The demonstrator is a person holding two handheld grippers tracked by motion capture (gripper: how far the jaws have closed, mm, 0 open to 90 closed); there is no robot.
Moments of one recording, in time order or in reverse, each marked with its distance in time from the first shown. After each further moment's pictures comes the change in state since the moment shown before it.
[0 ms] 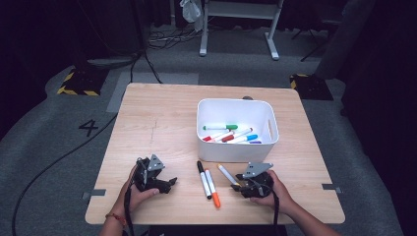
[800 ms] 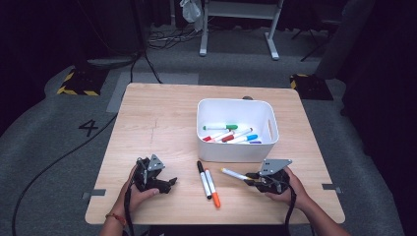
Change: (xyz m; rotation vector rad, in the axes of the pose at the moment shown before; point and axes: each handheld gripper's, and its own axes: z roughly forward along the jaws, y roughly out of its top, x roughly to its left) left arm 0.000 0.000 0.000 0.000 0.001 0.000; right arm -0.022 -0.006 -0.042 -0.065 0.051 -0.088
